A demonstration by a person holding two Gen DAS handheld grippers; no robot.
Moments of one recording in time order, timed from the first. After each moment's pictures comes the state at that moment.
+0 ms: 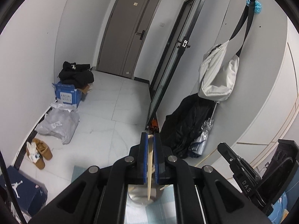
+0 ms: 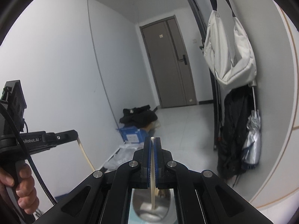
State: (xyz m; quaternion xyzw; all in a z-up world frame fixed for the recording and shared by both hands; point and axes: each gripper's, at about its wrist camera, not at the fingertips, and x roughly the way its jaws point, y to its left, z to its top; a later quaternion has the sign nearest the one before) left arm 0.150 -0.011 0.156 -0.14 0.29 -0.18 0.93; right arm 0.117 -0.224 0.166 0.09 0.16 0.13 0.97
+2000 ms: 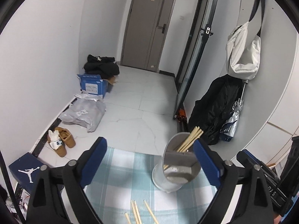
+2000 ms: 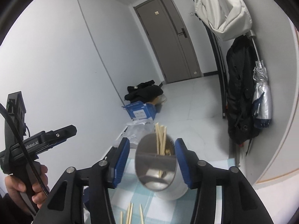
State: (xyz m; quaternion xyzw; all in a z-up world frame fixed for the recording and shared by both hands) left arm 0.112 -0.004 0.093 -0.09 0.32 -0.08 0.94; right arm 0.094 -0.224 0.079 0.13 0.25 0.16 0.95
